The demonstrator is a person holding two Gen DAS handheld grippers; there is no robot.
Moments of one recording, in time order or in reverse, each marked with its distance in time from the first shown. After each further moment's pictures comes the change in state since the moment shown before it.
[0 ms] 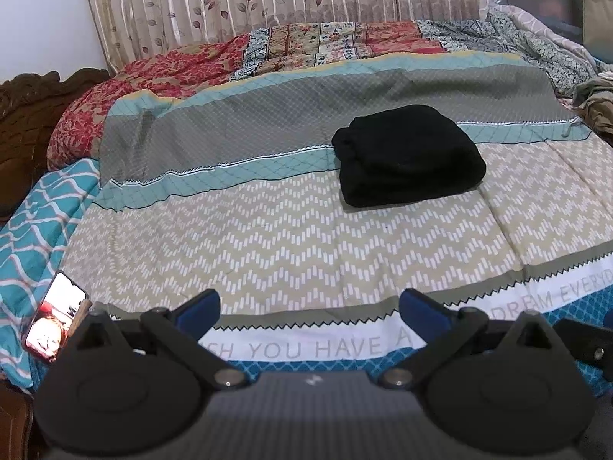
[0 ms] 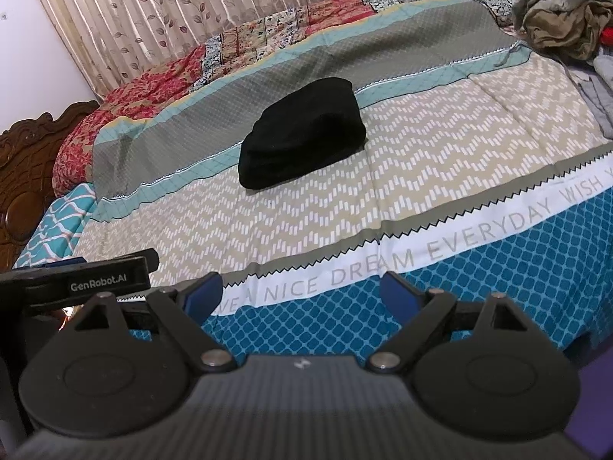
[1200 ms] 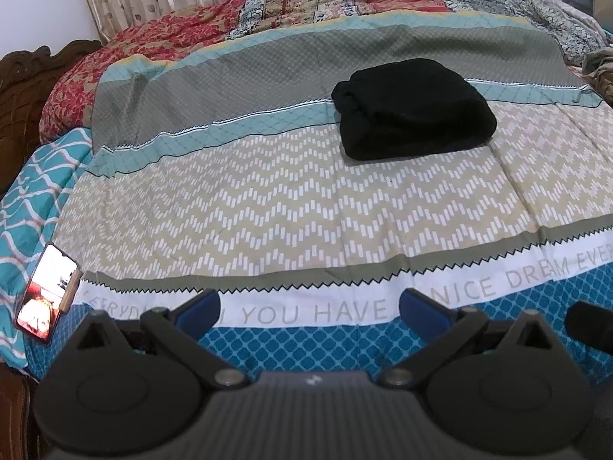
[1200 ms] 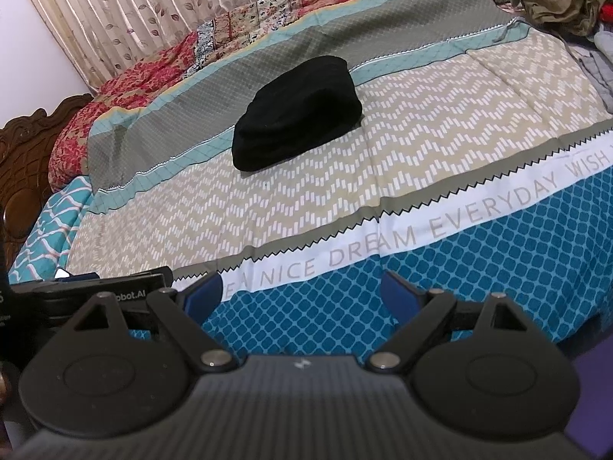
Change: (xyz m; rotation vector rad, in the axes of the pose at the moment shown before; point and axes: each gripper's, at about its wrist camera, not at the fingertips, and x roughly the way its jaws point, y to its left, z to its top) left arm 0.027 0.000 -0.013 0.008 0.122 0.006; right arm 0.011 -0.002 -0.008 0.032 0.049 -0.002
